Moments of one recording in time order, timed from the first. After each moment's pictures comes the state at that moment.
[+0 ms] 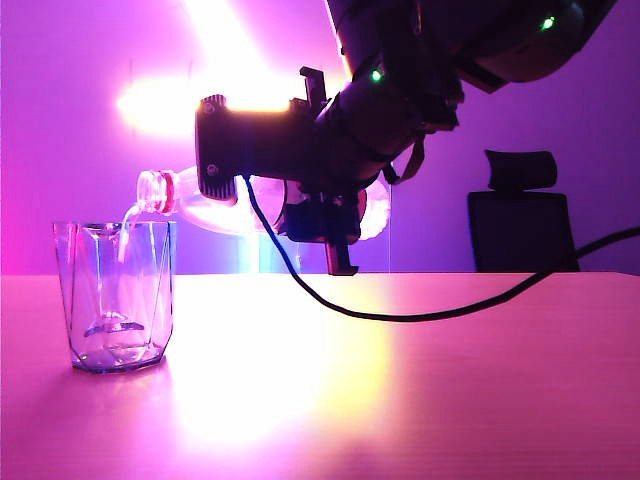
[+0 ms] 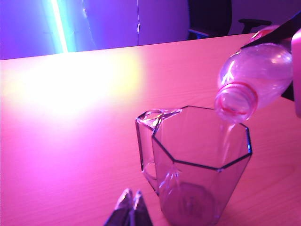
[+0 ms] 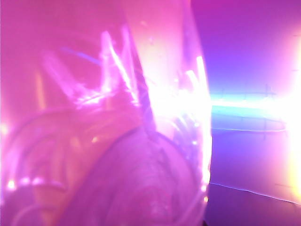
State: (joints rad) left arm -0.40 0.00 0.01 -0.10 -0.07 0.03; right arm 0.78 1.74 0.90 0.53 0.28 -1.44
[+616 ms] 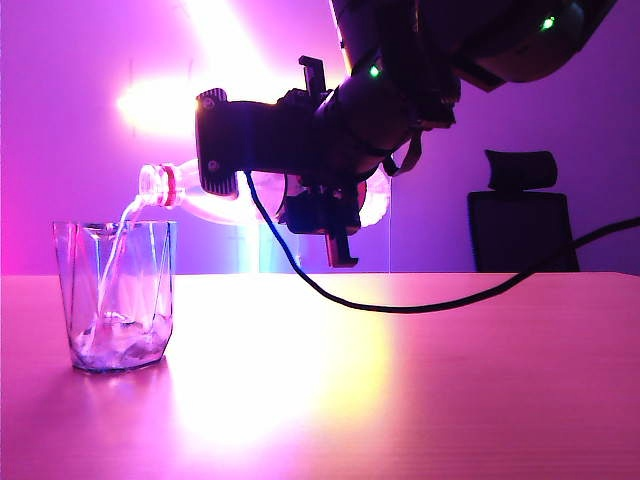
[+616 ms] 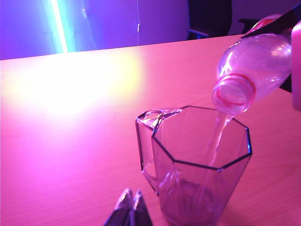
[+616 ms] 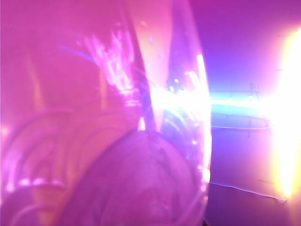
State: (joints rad) left arm -0.40 0.00 0.01 -0.10 -0.07 0.03; right arm 0.78 1.74 0.90 0.57 0.29 -1.48
